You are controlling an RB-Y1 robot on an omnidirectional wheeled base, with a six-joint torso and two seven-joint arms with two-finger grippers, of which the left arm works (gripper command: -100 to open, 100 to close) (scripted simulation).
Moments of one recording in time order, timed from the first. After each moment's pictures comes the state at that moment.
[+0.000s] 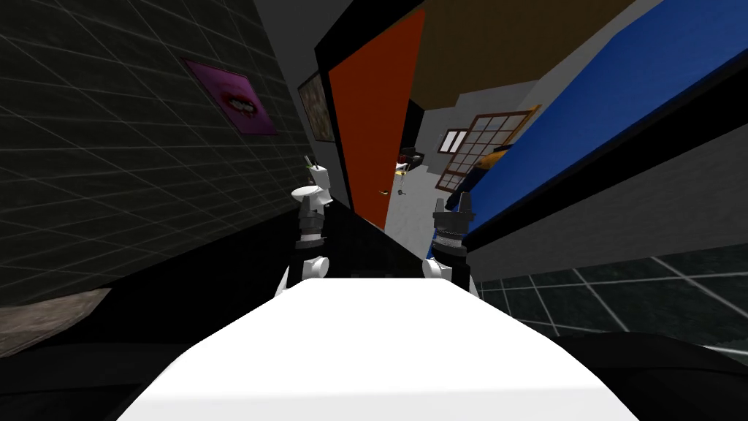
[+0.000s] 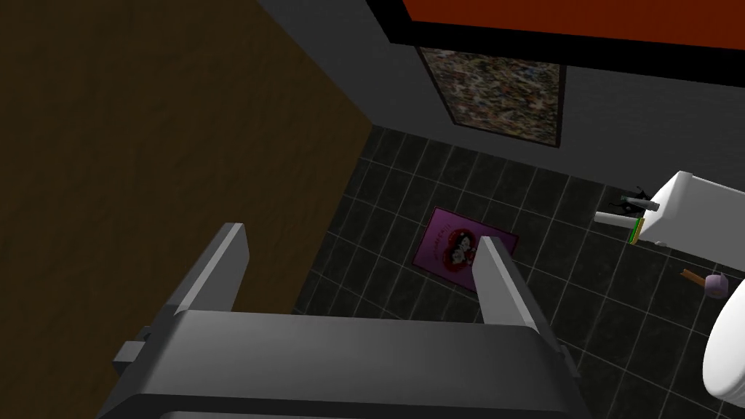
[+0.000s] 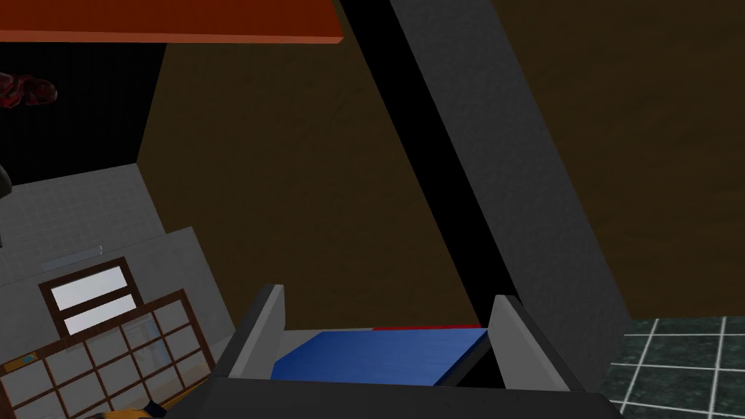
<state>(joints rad) 0.45 0.05 -0.05 -2.18 0.10 -0.42 -0.12</state>
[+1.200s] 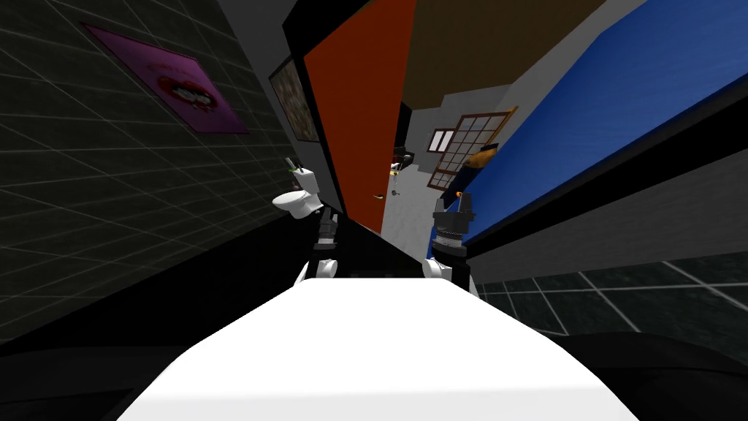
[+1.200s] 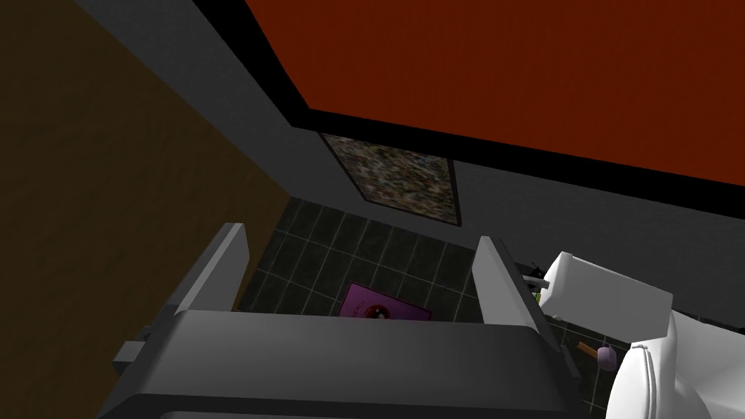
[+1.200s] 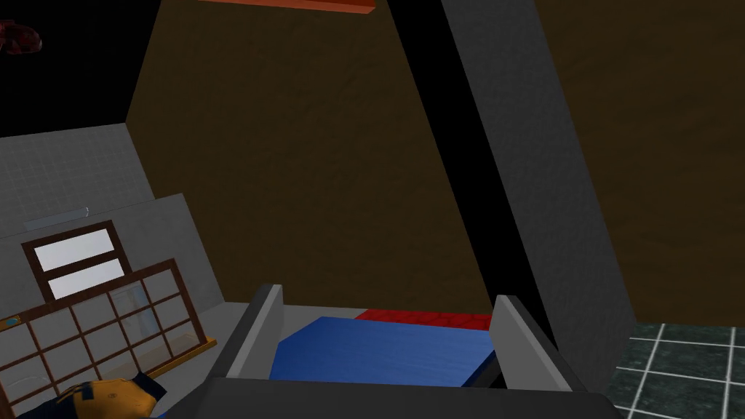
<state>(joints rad) 0.40 0.08 -0.13 -1.91 0.08 -0.50 -0.10</state>
